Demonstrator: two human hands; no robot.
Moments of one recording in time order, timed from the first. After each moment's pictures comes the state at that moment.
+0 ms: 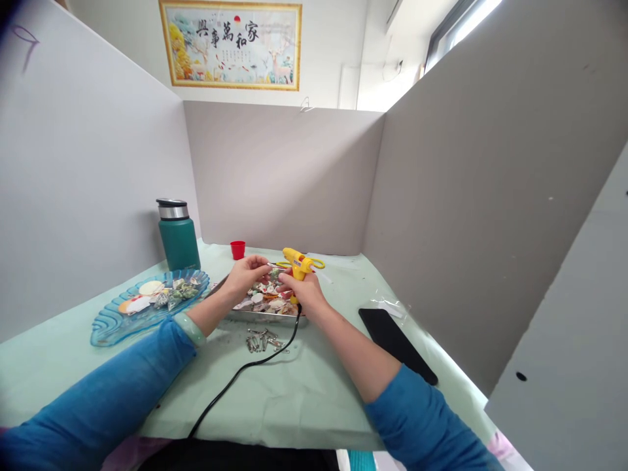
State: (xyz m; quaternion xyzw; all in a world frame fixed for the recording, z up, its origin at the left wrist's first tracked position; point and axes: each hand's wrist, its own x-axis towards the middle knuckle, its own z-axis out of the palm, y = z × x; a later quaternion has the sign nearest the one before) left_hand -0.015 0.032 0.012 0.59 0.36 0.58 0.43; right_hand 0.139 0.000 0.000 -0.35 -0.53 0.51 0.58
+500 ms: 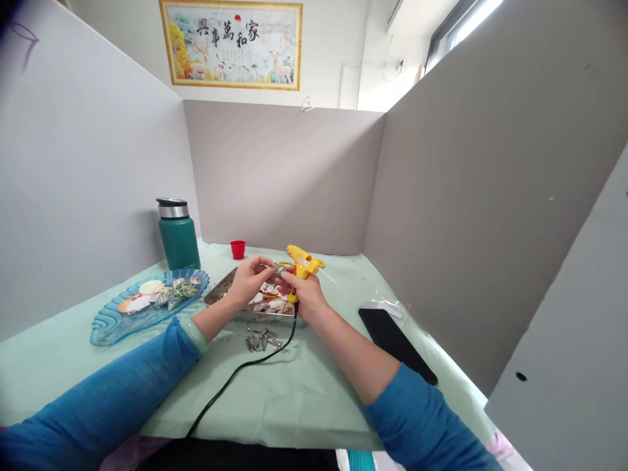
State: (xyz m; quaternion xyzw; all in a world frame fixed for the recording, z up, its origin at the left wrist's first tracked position) left_hand -0.006 0.028 0.002 0.65 0.31 0.59 0.36; right_hand 0.132 -0.001 0.001 -0.30 -0.41 0.58 0.63
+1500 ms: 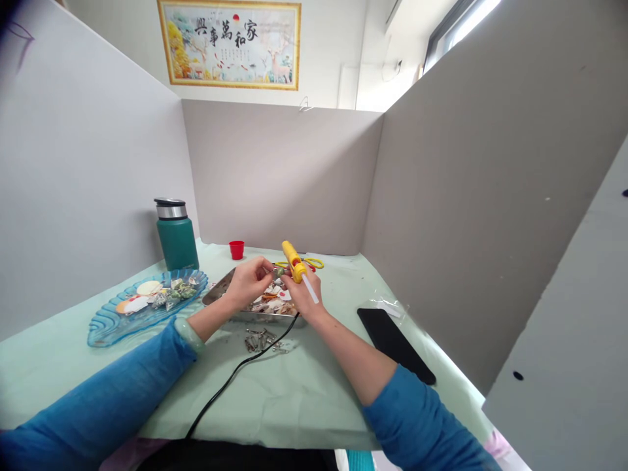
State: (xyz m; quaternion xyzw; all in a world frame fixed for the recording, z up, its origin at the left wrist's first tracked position) left_hand -0.014 0.021 0.005 0.77 0.40 0.50 0.03; right_hand 0.136 0.013 -0.012 -0.37 -0.58 0.33 0.65
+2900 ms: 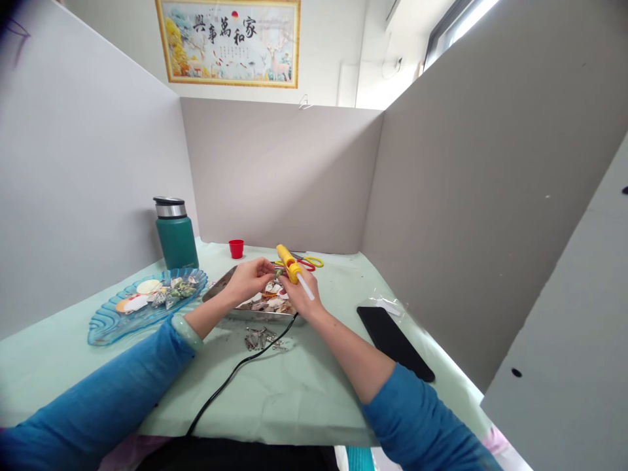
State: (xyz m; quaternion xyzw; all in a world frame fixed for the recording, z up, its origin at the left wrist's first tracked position) left_hand -0.015 0.021 0.014 0.76 0.44 0.46 0.13; right_hand 0.136 0.011 -0.013 -0.41 -0.62 0.29 0.60
